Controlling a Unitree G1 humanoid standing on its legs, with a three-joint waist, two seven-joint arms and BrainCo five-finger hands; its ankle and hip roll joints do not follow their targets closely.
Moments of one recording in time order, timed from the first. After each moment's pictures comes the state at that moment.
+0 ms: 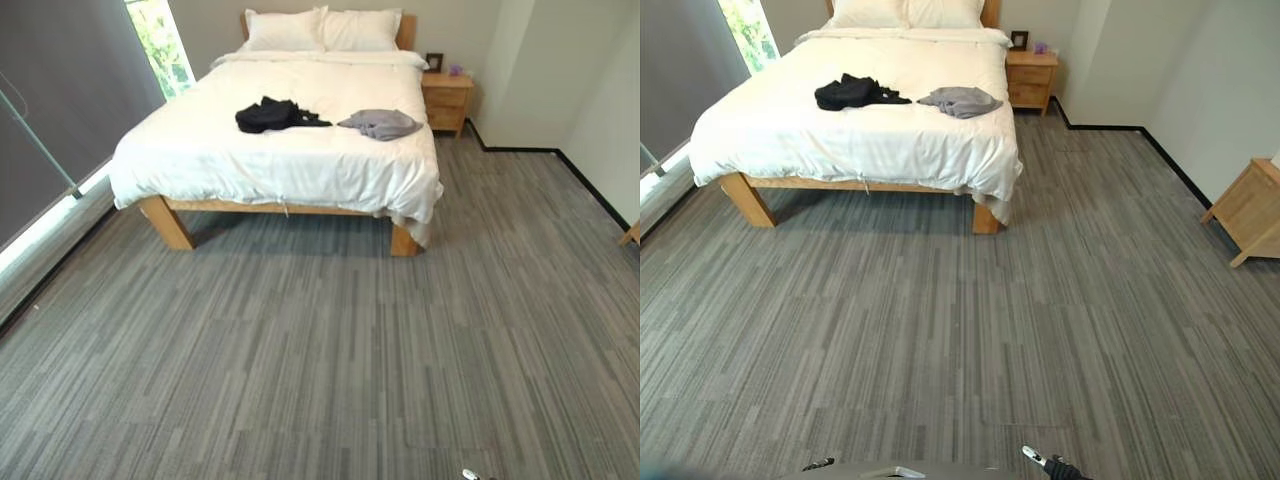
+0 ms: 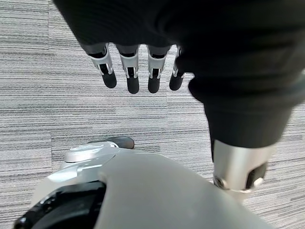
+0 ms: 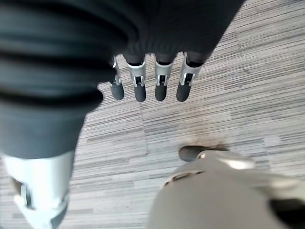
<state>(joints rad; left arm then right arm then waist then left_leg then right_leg) 0.01 0.20 -0.19 1.37 -0.15 -0.09 -0.03 0.04 -0.20 0.12 1.33 0.37 -0.07 0.01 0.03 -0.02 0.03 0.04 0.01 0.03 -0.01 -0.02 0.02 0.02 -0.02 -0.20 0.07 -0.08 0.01</state>
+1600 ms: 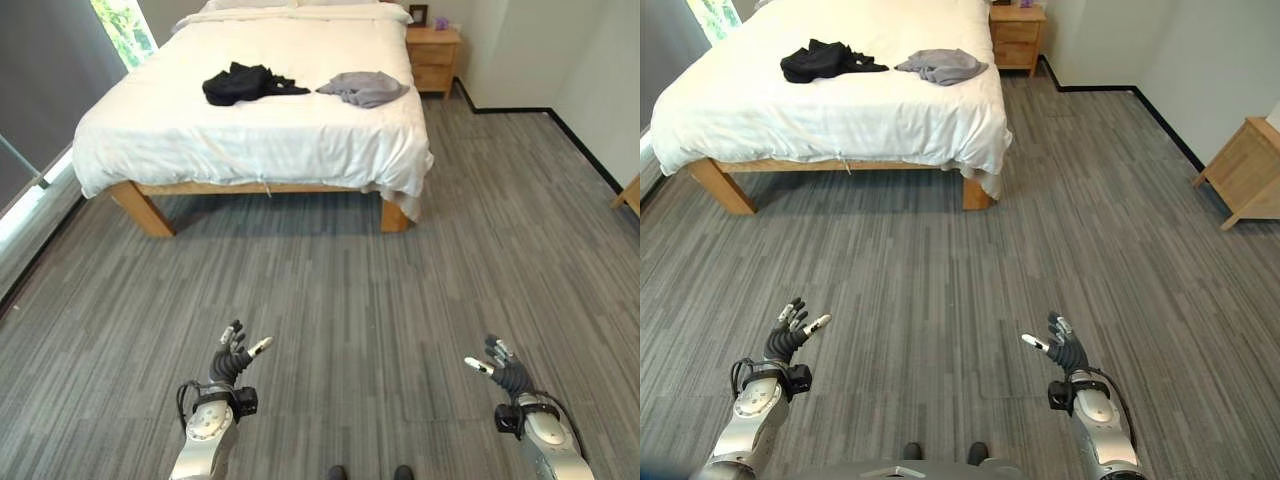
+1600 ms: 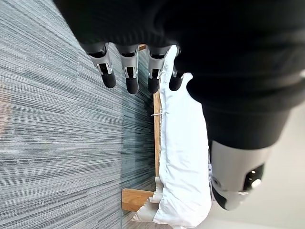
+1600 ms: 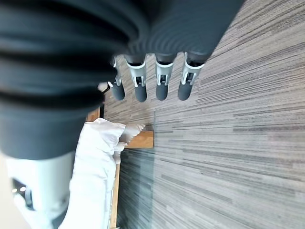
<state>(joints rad) 0.12 0.32 0.01 0.35 -0.30 -0.13 0.15 0.13 -0.34 0.08 0.36 0.27 -0.10 -0.05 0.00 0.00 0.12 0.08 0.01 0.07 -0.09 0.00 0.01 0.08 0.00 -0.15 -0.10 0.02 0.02</state>
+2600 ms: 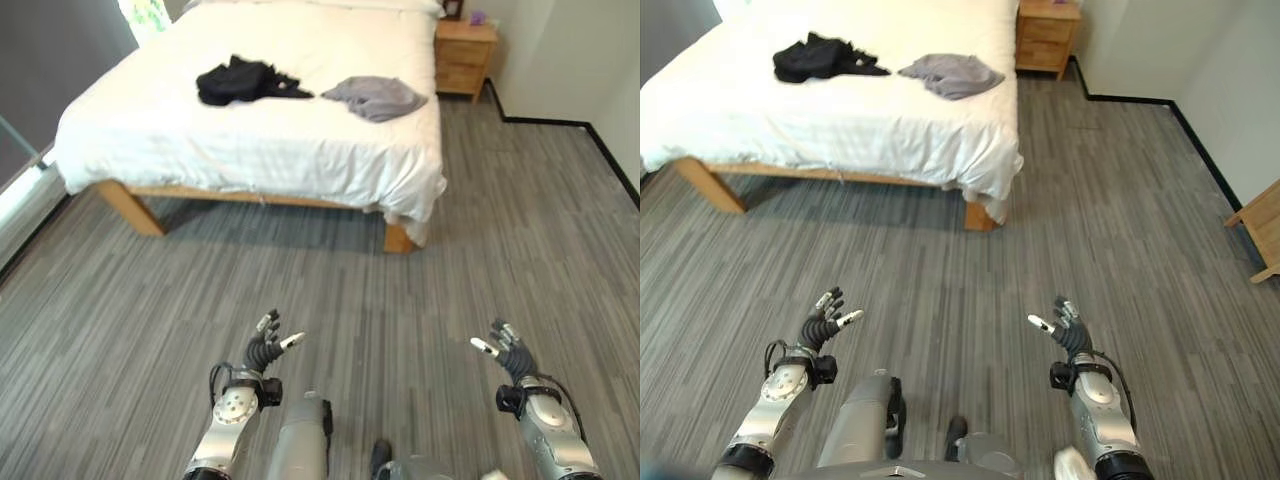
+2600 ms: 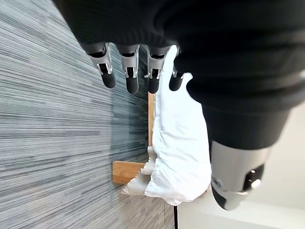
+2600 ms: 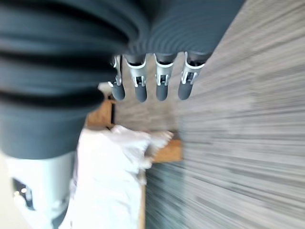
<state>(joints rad) 0.06 0.32 -0.14 0.37 -0.31 -0.13 0.09 0.08 -0.34 0.05 0.40 0.36 -0.11 -0.07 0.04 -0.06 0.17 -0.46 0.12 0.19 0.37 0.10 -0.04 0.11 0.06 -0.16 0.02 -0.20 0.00</state>
